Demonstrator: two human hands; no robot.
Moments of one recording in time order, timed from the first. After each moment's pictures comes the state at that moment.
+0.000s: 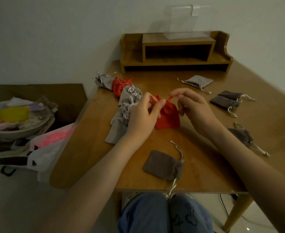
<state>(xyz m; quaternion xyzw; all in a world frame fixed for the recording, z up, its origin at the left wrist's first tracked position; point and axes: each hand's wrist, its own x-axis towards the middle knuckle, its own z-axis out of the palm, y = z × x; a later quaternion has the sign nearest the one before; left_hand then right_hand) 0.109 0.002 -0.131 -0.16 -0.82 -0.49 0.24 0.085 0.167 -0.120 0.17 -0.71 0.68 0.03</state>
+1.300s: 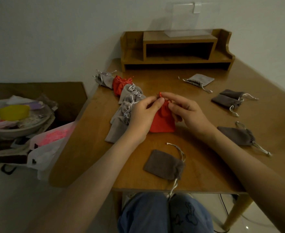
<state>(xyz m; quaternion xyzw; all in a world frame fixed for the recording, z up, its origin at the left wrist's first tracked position) 0.104 0.003 -0.132 -0.08 -0.73 -0.68 0.08 0.090 0.155 -0.131 0.25 -0.73 0.63 0.02</state>
